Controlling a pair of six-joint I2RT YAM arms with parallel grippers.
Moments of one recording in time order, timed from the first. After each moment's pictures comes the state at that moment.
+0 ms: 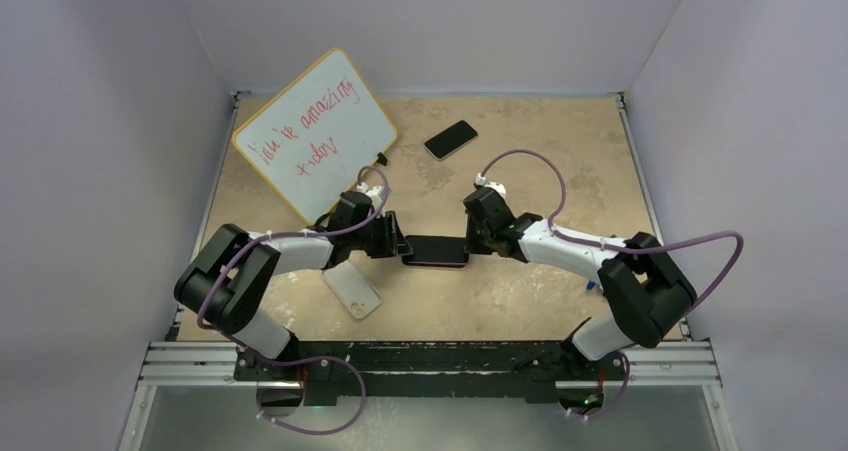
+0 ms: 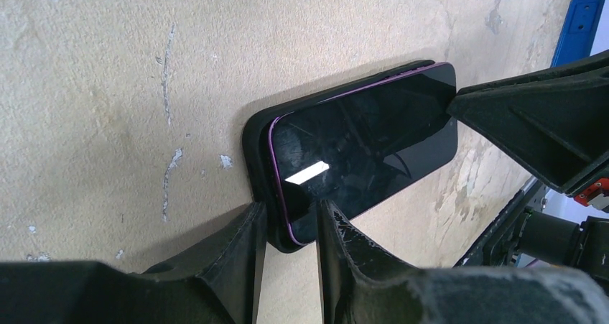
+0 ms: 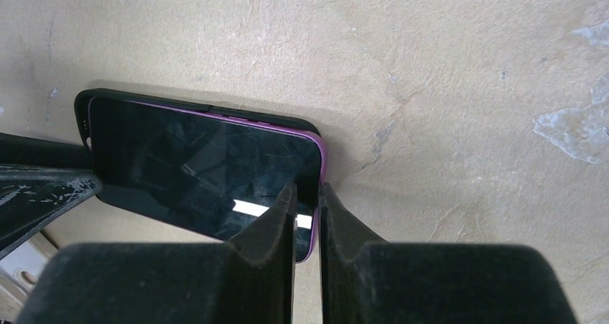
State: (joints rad) left arm -0.54 1.57 0.59 0.22 0.37 -0.66; right arm 0.70 1.51 0.79 -0.25 0.13 0.69
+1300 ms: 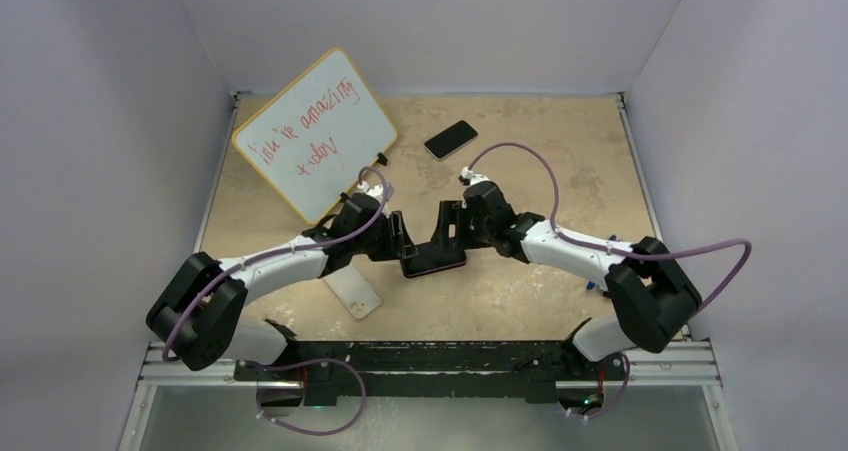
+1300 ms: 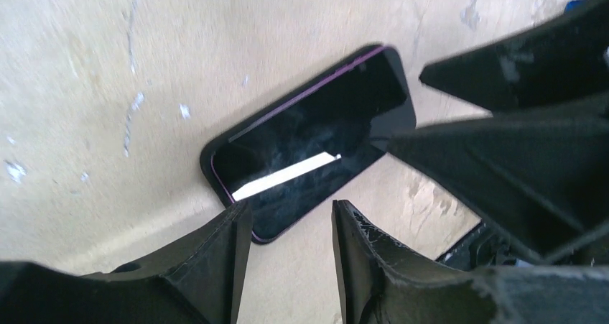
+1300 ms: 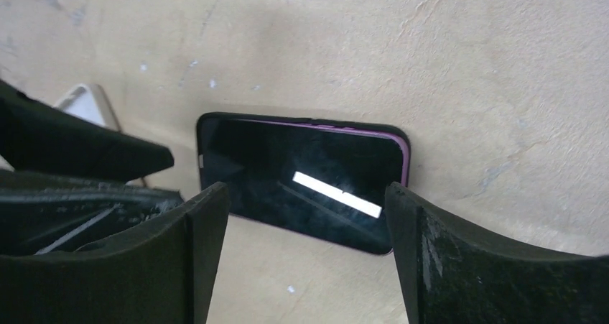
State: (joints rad) left arm -0.65 1.37 0.60 0.03 0.20 -0.74; right arm 0.70 1.50 0.80 -0.12 -0.04 0.59
